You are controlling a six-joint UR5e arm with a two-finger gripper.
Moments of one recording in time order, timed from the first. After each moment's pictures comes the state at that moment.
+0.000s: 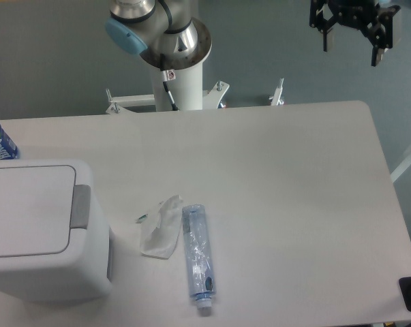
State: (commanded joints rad) arm 2.90 -1.55 -1.47 -1.38 1.55 1.64
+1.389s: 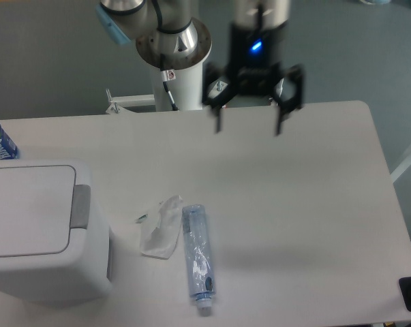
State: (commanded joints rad) arm 2.41 -1.68 -1.47 -1.10 1.31 0.32
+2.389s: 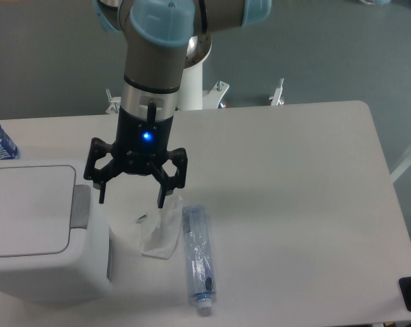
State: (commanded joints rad) arm 2.27 -1.77 -1.49 -1.01 1.21 0.10
